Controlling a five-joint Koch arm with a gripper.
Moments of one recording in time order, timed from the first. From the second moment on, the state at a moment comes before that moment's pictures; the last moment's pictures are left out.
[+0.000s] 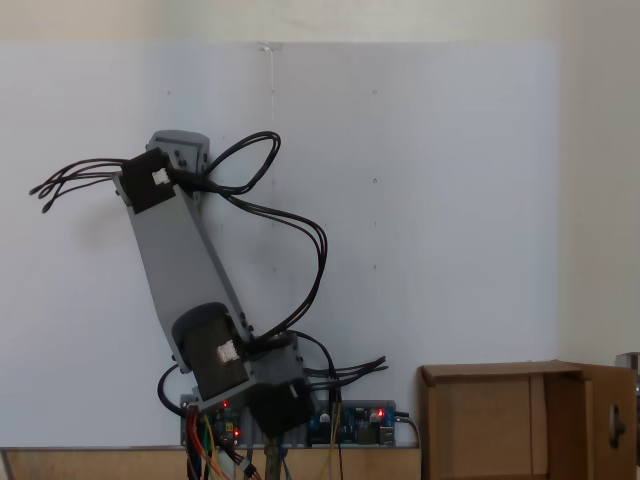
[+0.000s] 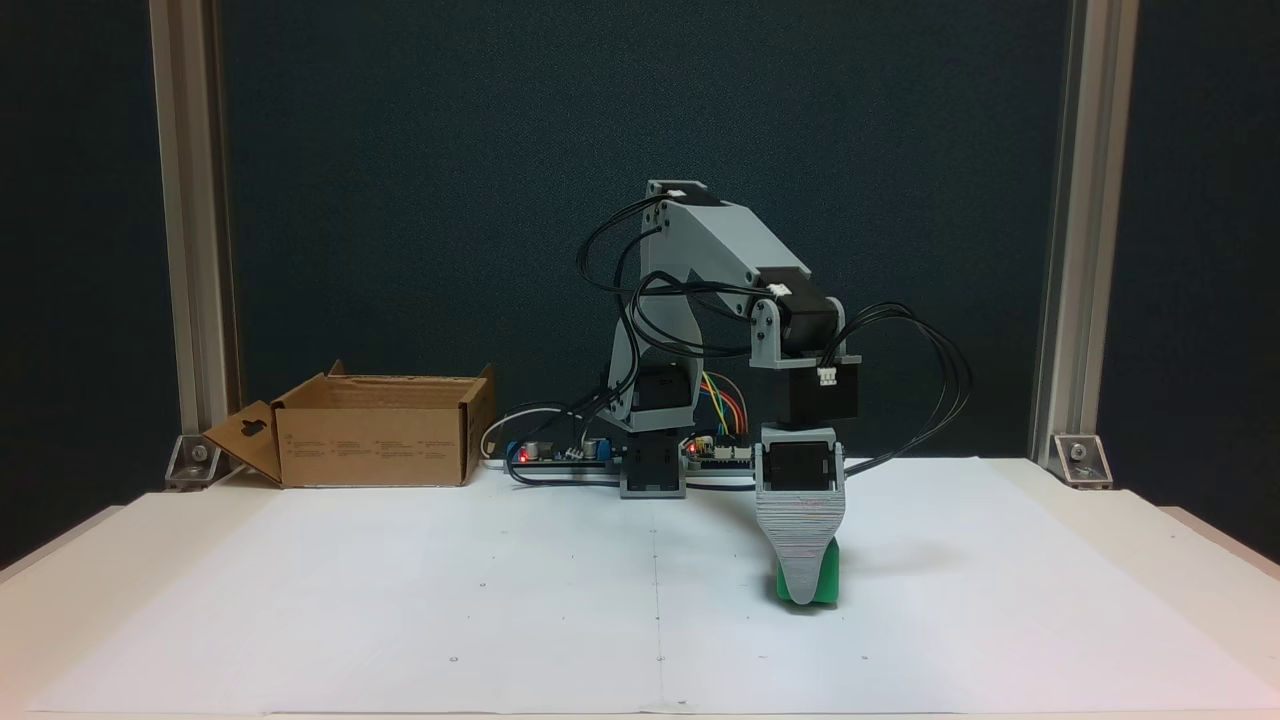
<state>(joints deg) -25.1 71.2 69.3 54.6 32.6</state>
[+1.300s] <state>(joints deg) 42.6 90.7 26.1 97.6 8.7</state>
